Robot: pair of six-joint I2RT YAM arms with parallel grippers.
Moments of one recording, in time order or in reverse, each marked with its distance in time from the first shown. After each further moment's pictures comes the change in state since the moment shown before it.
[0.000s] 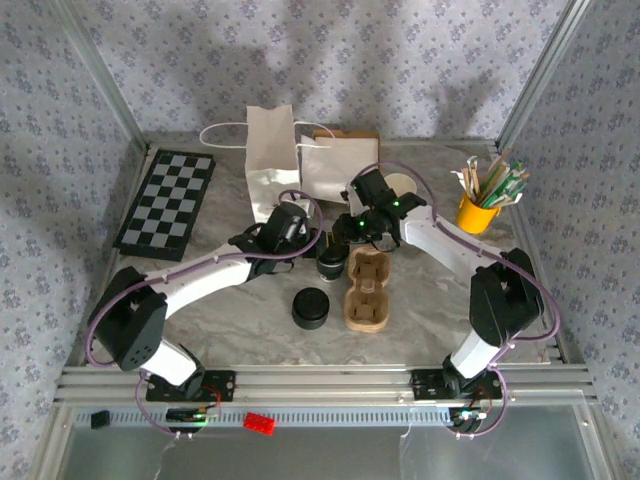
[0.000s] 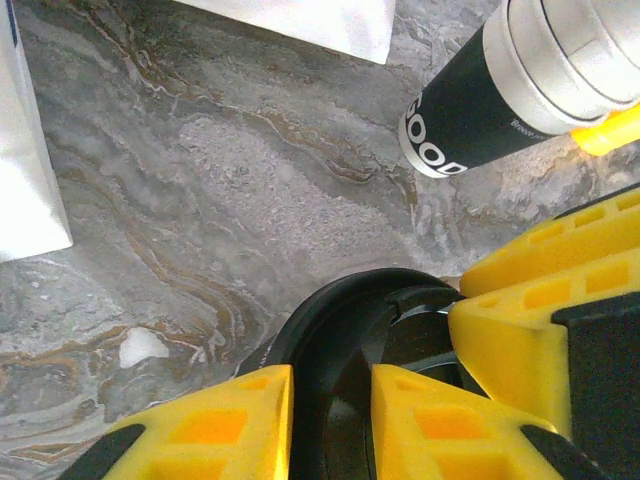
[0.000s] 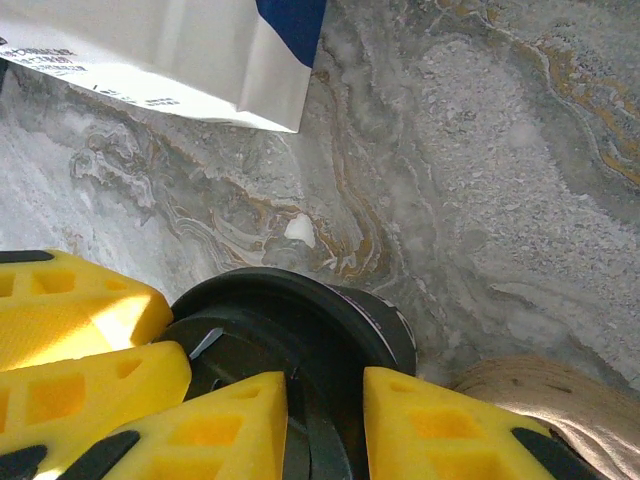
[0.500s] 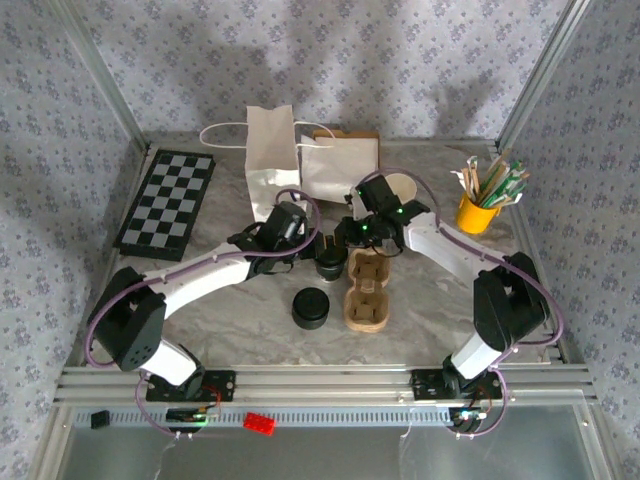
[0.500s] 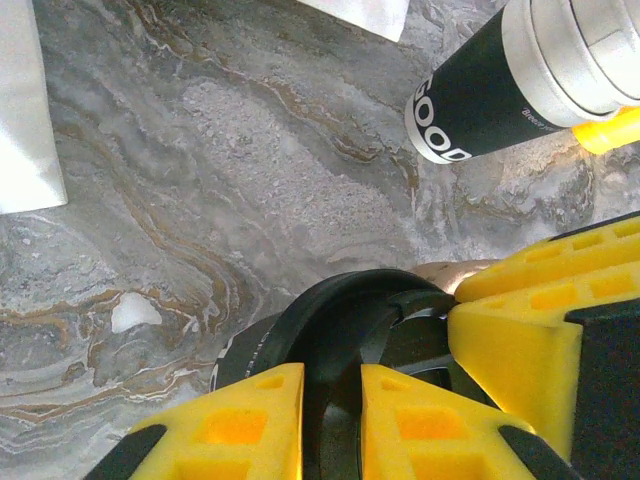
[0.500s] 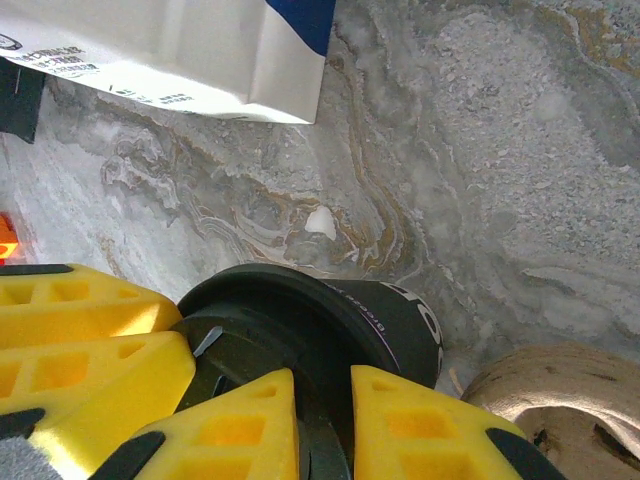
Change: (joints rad) left arm 0.008 -0.002 0.009 -0.061 0.031 -0.068; right arm -0.009 -0.033 -0.096 0.093 -0.059 0.080
